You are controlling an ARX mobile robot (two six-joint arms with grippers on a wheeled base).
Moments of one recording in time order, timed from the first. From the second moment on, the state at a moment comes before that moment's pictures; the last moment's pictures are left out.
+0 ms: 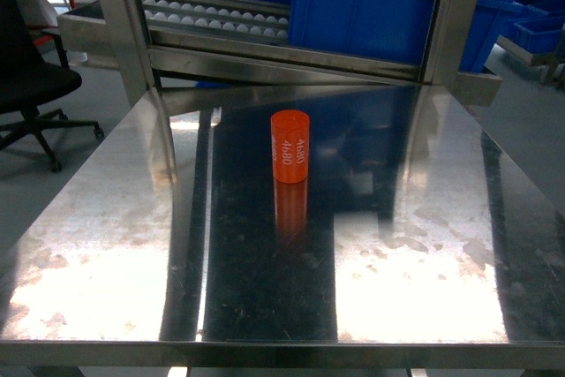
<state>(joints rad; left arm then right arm) 0.00 0.01 0.01 0.00 0.00 0.00 0.00 0.00 0.01 -0.01 0.00 0.00</state>
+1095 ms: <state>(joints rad) -0.36 1.65 0.54 0.90 -0.09 0.02 0.00 0.00 0.01 -0.01 0.00 0.00</state>
